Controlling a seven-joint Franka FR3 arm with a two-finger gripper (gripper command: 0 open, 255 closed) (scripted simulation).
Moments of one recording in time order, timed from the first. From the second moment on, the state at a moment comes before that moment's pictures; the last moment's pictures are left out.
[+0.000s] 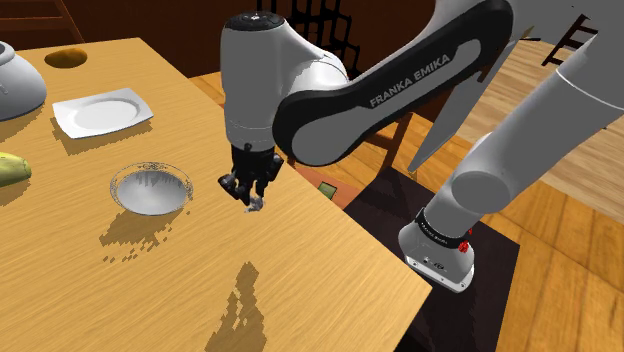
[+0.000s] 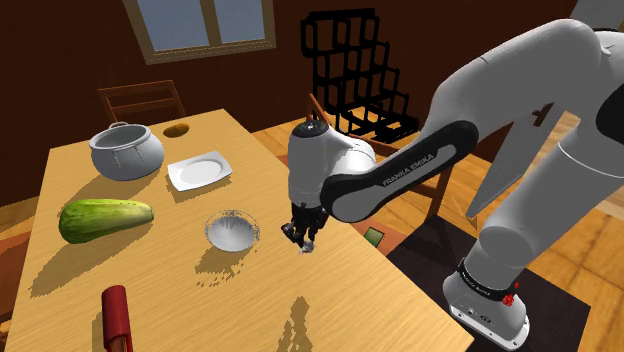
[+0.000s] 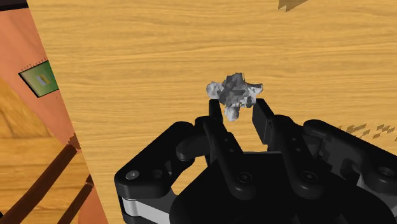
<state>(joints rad) -0.03 -0.13 0.81 -2.36 0.09 2.31 0.81</state>
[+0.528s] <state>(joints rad) -0.05 -0.09 0.80 -2.24 0.04 2.22 0.83</state>
